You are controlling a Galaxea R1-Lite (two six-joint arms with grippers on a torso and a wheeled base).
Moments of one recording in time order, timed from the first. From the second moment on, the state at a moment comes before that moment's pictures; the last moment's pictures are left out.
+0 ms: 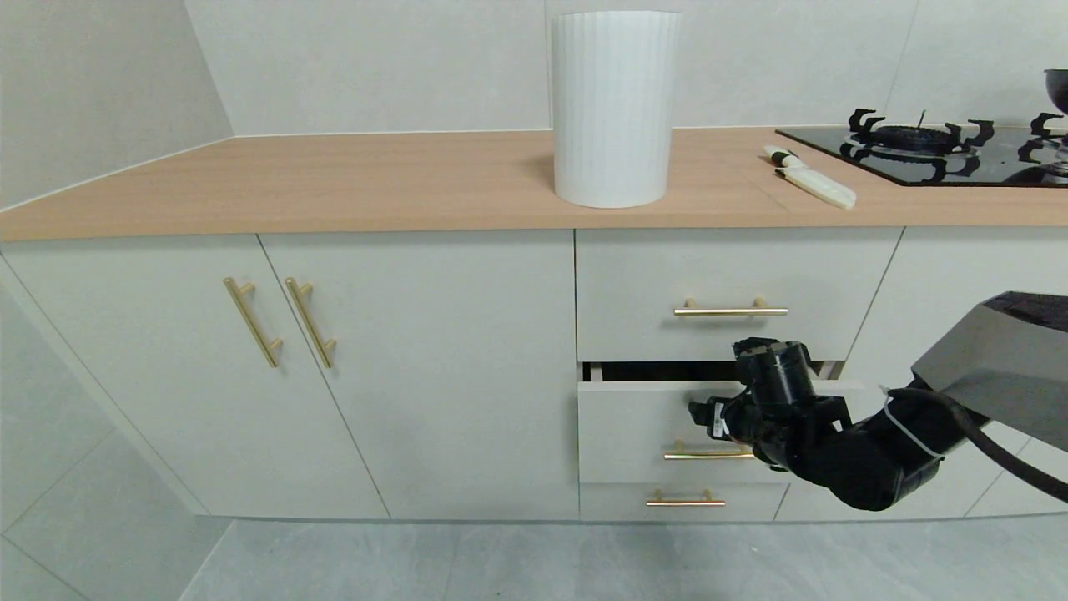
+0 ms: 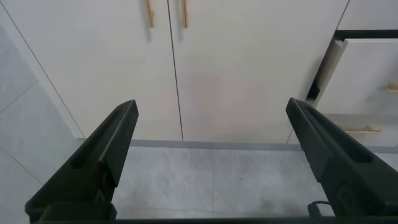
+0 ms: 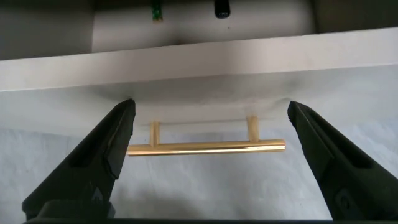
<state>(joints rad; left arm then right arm) 0.00 0.00 0.00 0.00 0.03 0.00 0.42 2.17 -0.90 -0.70 -0.35 0.35</state>
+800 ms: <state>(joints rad) 0.00 0.00 0.00 0.00 0.03 0.00 0.38 2.23 -0.97 -0.78 -0.35 0.43</state>
